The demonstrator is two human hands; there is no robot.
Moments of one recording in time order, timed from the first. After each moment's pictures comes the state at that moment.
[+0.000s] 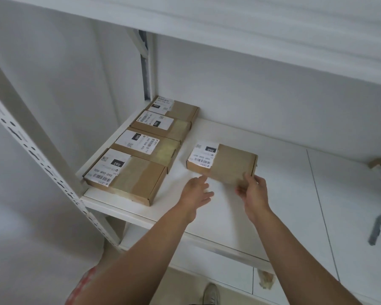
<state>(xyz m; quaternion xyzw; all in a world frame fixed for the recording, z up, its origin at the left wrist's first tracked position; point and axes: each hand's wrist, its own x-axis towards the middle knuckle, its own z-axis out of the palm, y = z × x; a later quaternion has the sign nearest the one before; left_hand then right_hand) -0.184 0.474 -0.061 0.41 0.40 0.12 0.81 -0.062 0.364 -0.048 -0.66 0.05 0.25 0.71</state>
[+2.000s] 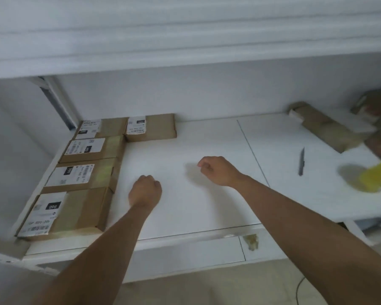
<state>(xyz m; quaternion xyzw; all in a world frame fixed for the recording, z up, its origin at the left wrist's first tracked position) -0.144 0.479 -0.078 0.92 0.35 0.08 0.18 -0.001 0.275 -0.032 -0.87 -0.35 0.16 0.30</state>
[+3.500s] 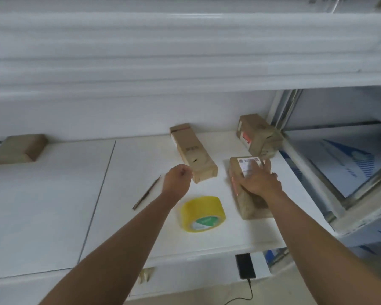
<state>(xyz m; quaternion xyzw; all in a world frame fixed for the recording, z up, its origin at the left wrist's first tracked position) 0.200 -0.048 -0.015 0.81 0.25 0.09 0.52 0.321 -0.268 -0.016 -0.98 -0.06 0.15 0.14</state>
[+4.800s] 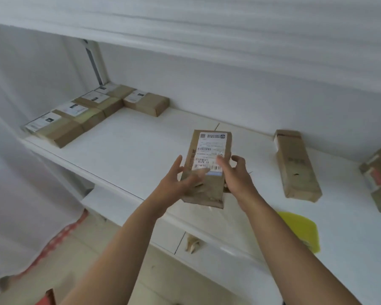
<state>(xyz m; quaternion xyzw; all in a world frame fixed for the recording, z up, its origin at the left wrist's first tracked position) -0.023 0.059 0.012 0.65 0.37 0.16 0.64 0.144 -0.030 0.016 -0.74 -0.23 0.35 0.52</state>
